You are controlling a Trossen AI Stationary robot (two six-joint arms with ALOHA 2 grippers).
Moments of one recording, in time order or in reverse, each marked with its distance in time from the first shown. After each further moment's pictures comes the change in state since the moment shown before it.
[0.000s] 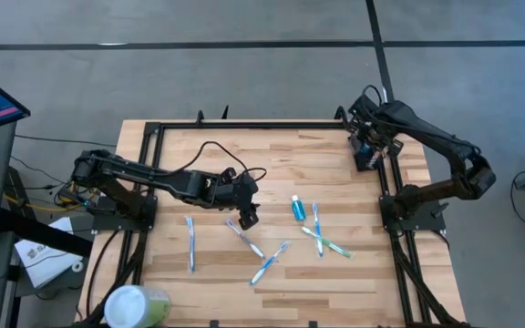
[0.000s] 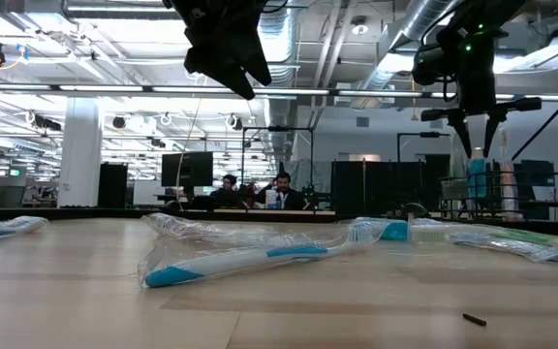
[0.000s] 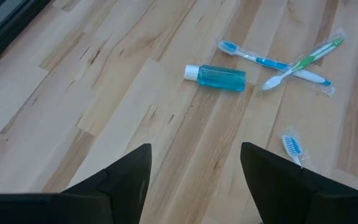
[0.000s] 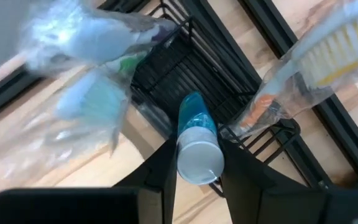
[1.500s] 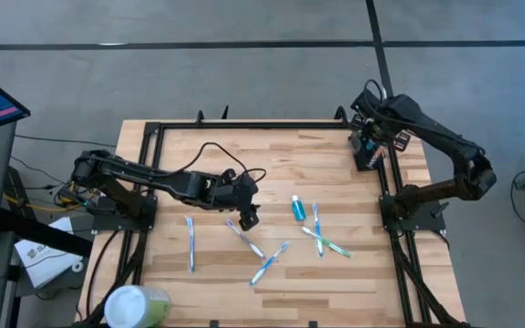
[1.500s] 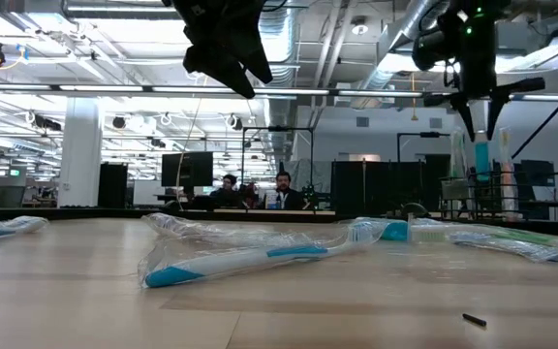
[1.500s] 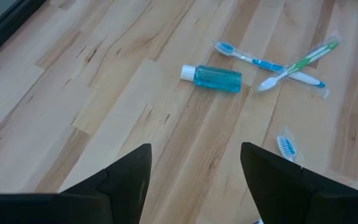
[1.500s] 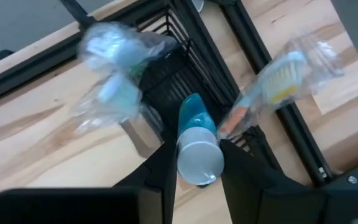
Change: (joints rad) left arm -0.007 0.000 0.000 0.004 0.000 -0.022; right arm 0.015 -0.012 0.108 -0.121 0.047 -0.110
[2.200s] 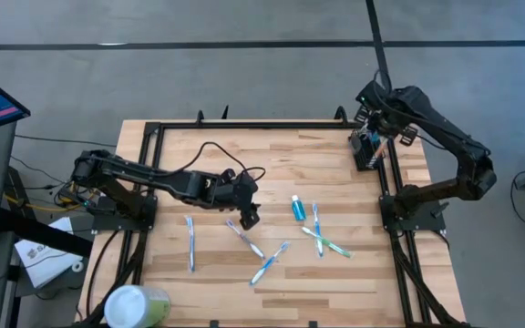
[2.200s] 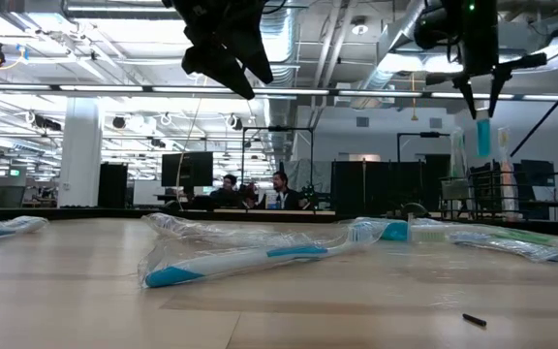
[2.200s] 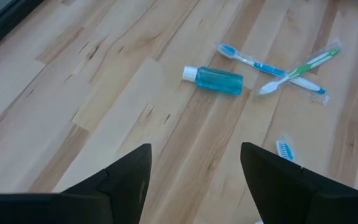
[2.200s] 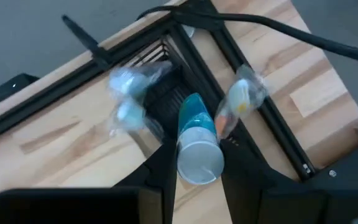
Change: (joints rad) left arm 0.000 0.000 0.000 0.001 0.000 -0.037; right arm 0.001 -0.001 0.165 -0.142 0.041 0.047
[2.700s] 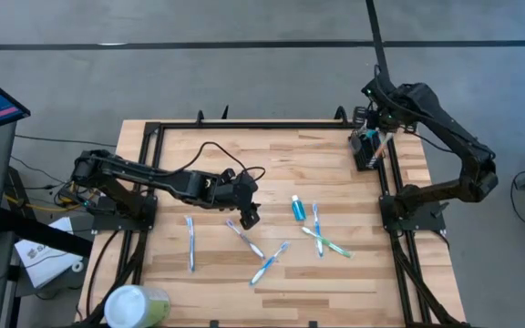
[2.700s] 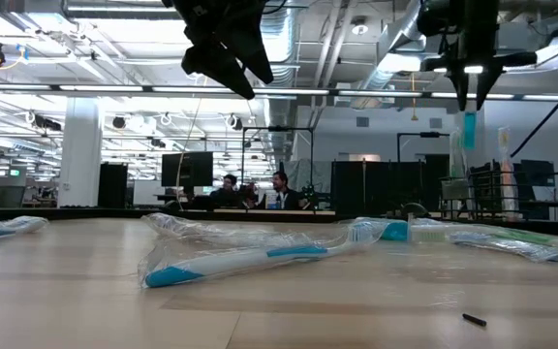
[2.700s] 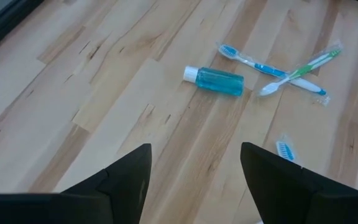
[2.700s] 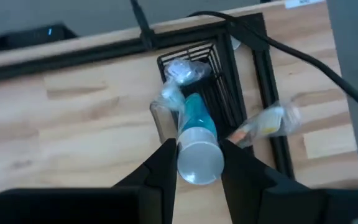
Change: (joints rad) left arm 0.006 0.000 0.000 0.001 0.000 -0.003; right arm -0.004 -0.020 0.058 0.045 -0.075 -0.371
